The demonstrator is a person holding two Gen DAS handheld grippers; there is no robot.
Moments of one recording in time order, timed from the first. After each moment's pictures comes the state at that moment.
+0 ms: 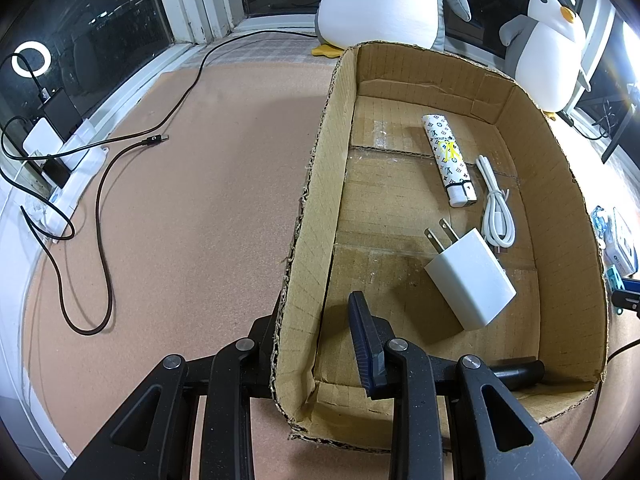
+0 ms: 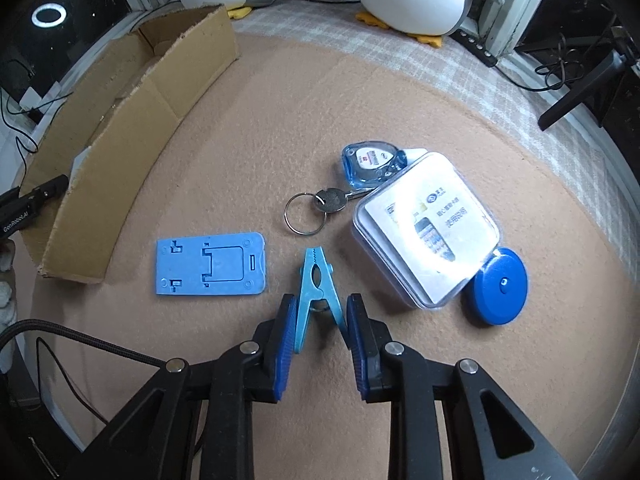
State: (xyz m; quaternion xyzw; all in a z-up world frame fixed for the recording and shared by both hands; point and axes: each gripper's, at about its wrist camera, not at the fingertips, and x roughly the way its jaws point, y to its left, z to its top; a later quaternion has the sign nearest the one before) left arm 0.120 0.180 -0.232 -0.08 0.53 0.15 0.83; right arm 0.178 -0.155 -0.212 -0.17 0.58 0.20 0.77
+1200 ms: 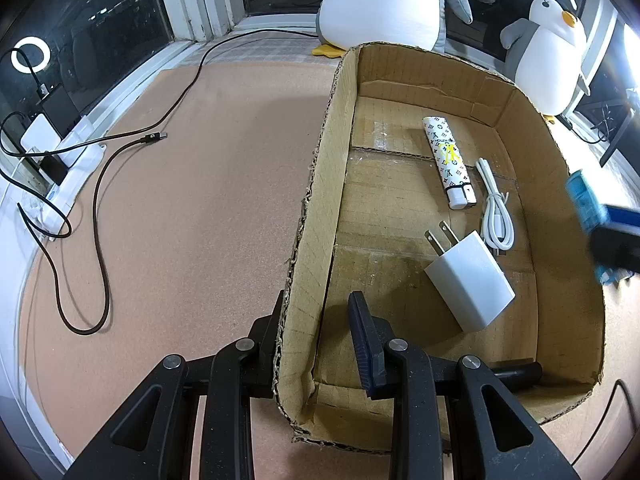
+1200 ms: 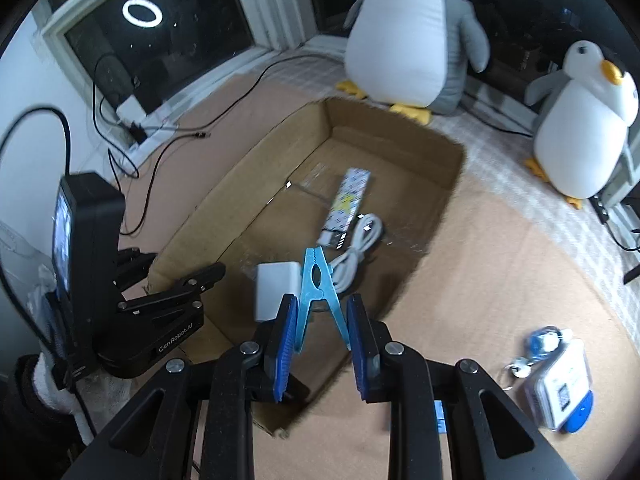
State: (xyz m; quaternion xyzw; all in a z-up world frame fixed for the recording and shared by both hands) left arm 0.120 0.184 -0.233 -0.09 0.53 0.14 0.83; right arm 0.163 0.019 -0.168 -0.17 0.50 0.35 0.77
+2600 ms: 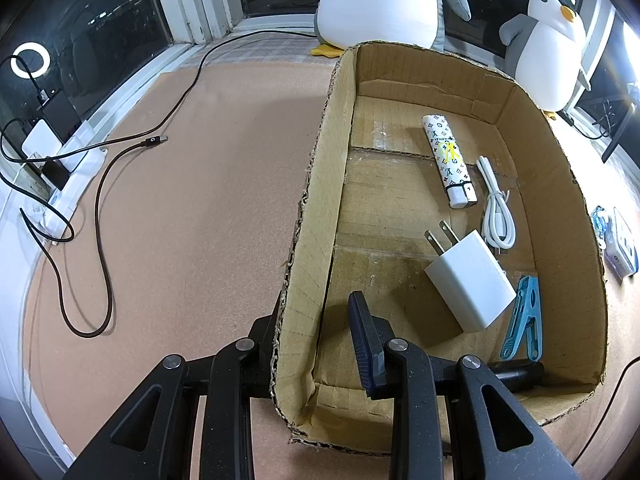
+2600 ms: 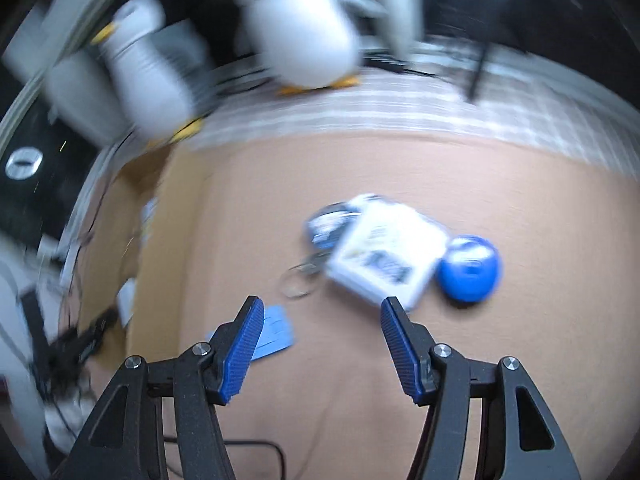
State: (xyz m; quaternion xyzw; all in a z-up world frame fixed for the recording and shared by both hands) left arm 0.120 0.183 -0.233 -0.08 0.53 0.14 0.83; right arm 0.210 -0.204 -0.179 0.06 0.55 0.13 0.82
